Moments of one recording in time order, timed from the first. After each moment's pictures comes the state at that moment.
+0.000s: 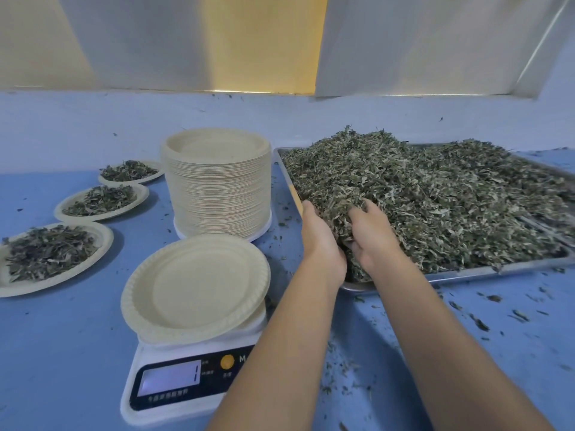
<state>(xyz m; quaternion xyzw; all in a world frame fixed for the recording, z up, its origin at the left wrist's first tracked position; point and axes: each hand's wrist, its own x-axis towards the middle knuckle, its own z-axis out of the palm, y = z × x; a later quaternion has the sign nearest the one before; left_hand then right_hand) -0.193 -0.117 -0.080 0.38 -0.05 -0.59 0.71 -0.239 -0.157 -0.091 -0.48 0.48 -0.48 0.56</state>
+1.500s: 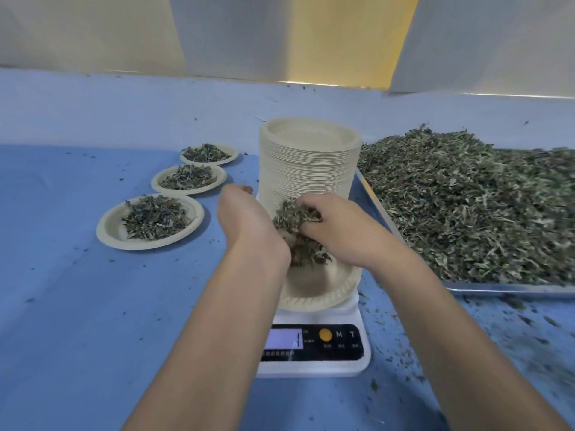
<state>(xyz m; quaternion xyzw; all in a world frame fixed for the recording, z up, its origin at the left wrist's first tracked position) -0.063 0.025 -0.023 0.47 0.04 -0.35 0.81 -0.141 -0.055 -0.053 -0.91 0.29 -0.19 0.23</state>
